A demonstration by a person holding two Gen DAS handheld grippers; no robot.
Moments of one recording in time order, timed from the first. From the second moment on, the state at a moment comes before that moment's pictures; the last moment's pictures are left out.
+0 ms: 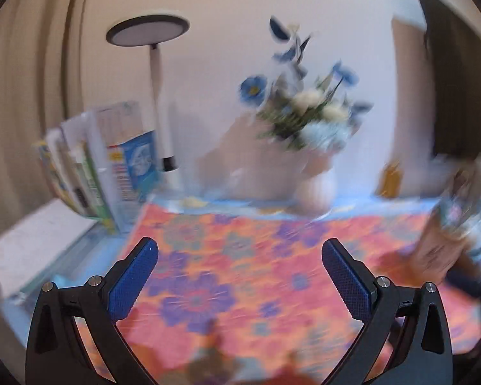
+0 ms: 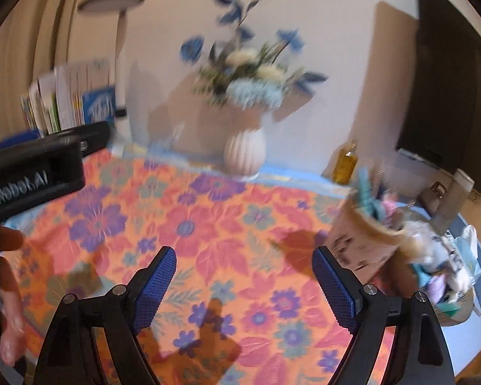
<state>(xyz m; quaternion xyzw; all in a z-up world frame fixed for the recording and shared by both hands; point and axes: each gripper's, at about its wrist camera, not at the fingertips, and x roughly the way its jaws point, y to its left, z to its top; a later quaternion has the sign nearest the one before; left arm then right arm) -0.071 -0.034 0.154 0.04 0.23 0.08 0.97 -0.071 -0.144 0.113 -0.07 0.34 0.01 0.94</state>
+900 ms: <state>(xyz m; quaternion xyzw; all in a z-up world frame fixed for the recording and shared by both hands) -0.029 0.010 0.049 -0.09 0.34 0.03 0.94 -0.024 -0.181 0.038 0.02 0.39 -0.03 0.92</state>
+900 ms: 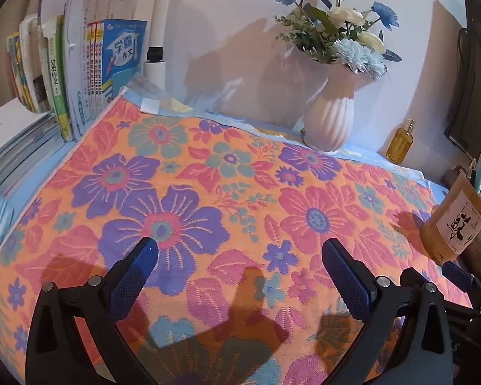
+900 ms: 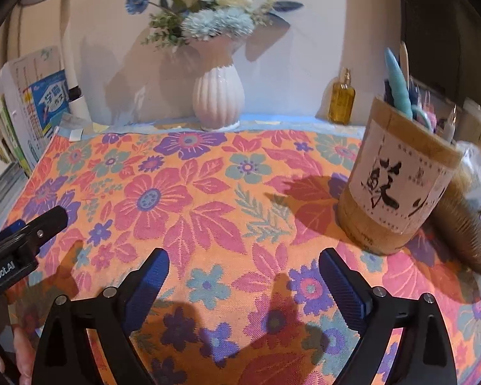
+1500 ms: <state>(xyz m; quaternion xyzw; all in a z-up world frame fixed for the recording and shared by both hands) -0.024 -0.002 0.047 -0.04 0.35 0.06 0.93 -0.023 -0.179 0.035 0.02 0.40 -0.03 0.92</state>
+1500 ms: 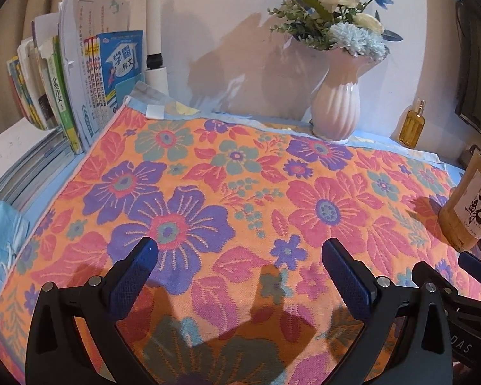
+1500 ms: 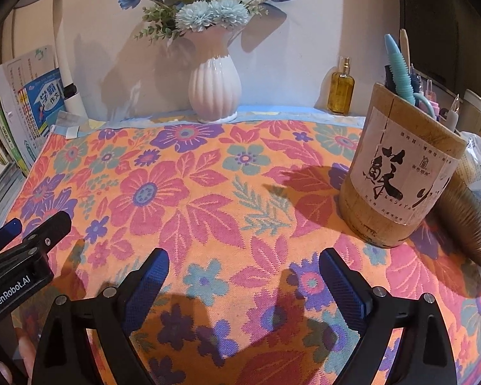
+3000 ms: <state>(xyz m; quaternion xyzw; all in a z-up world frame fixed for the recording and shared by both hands) -0.001 -0.008 0.035 0.03 0.43 0.10 0.90 -0.021 -0.176 0.031 0.00 0.41 -0.03 0.91</state>
